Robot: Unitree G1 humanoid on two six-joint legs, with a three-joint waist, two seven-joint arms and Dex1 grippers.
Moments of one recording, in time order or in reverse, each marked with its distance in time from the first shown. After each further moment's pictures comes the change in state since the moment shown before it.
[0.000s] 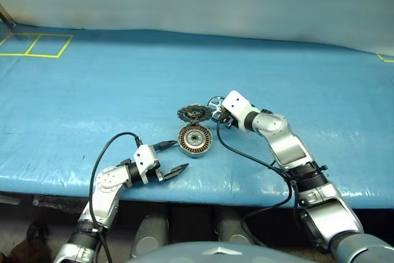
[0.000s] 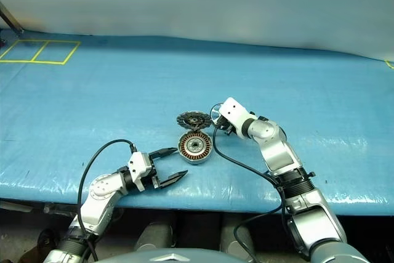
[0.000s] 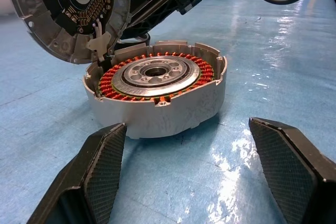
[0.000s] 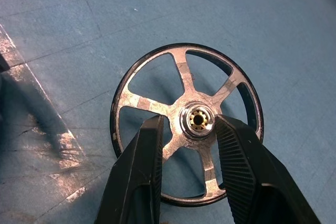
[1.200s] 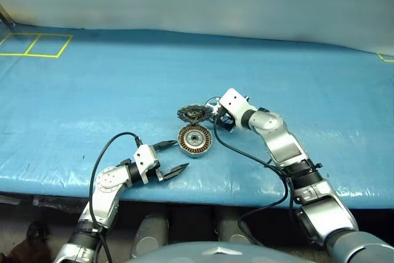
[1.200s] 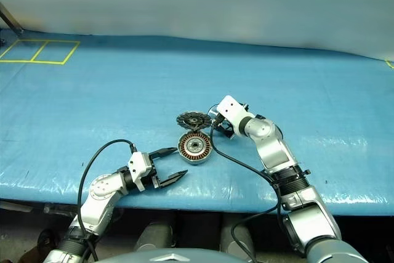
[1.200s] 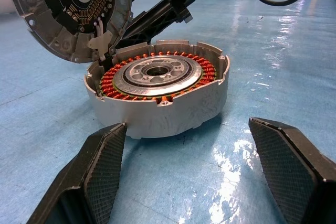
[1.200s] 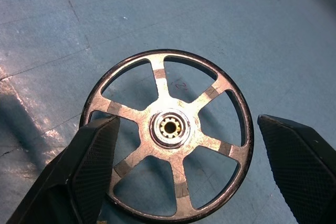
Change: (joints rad) left arm 0.000 0.000 -0.001 0.000 0.001 -0.001 0.010; right arm -0.021 0.033 0.002 0.035 -0.024 -0.018 -0.037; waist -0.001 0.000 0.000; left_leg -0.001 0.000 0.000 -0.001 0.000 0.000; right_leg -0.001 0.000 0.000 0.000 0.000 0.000
